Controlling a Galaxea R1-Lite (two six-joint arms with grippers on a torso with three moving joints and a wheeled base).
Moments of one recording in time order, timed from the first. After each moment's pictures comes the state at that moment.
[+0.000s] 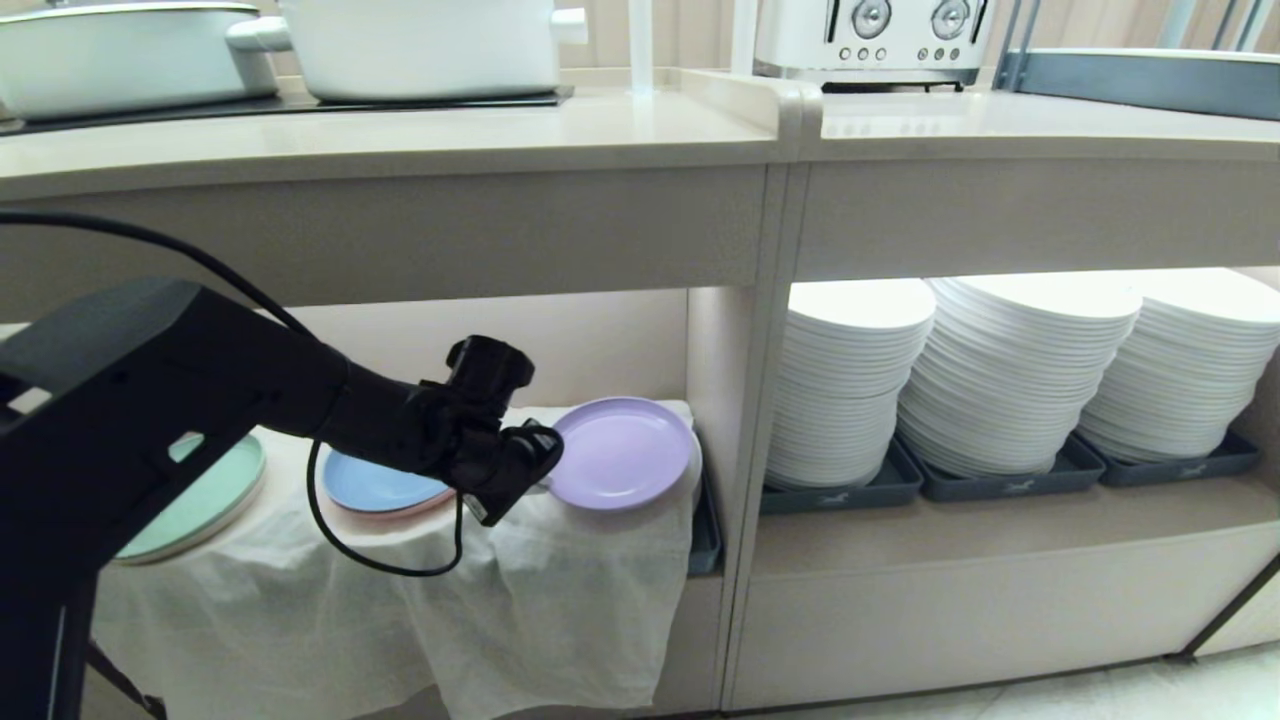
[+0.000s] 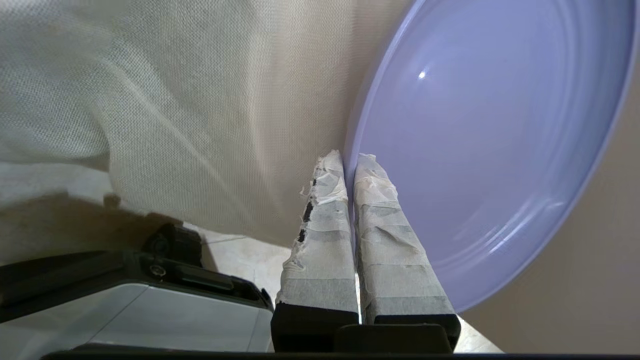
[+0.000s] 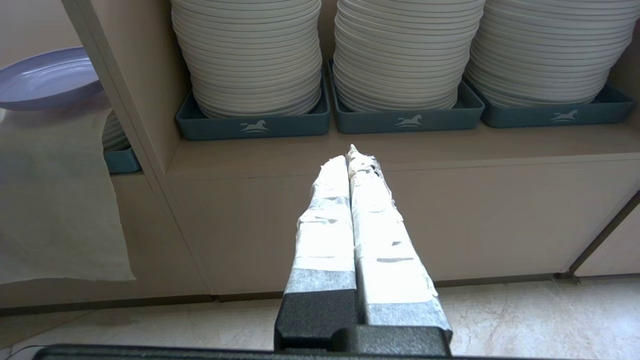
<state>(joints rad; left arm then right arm) -0.35 2.17 -1.27 0.01 -0.06 -1.11 0.00 0.00 0.00 0.00 0.00 0.00</state>
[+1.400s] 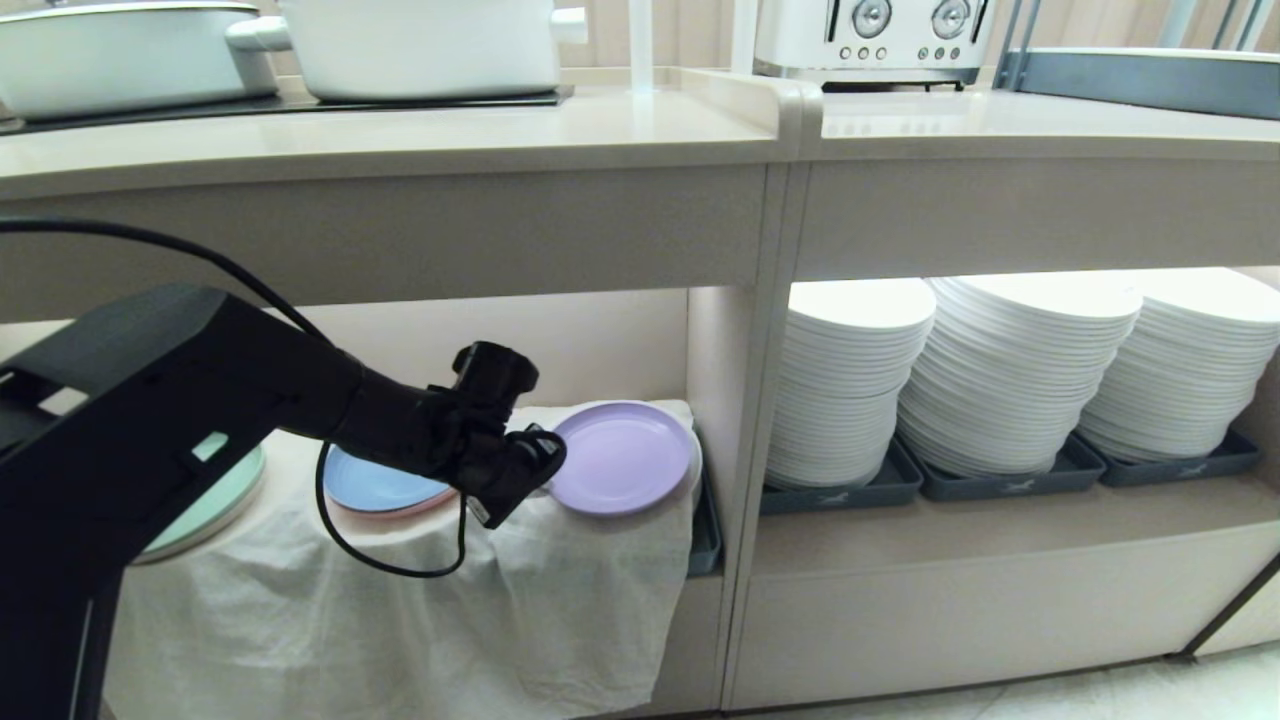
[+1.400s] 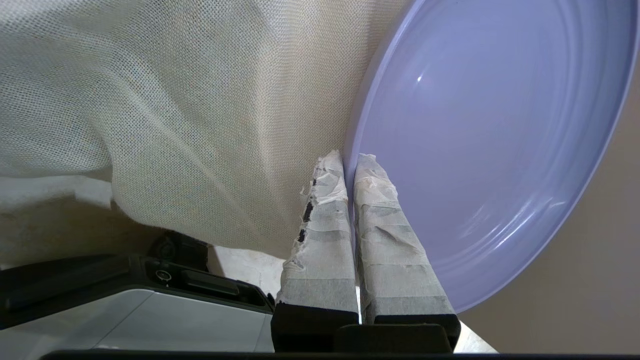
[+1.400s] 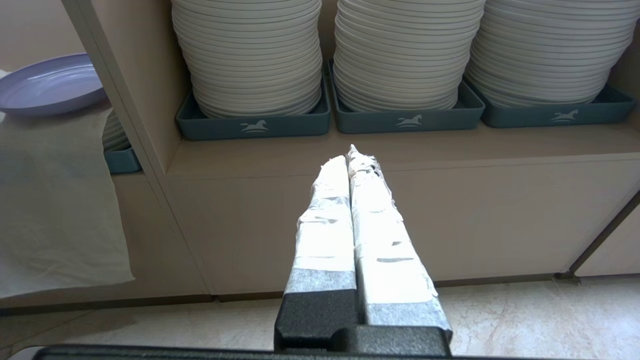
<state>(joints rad) -0.35 2.20 -1.29 0.01 -0.05 -1.10 0.00 0.00 0.00 0.00 0.00 0.00</state>
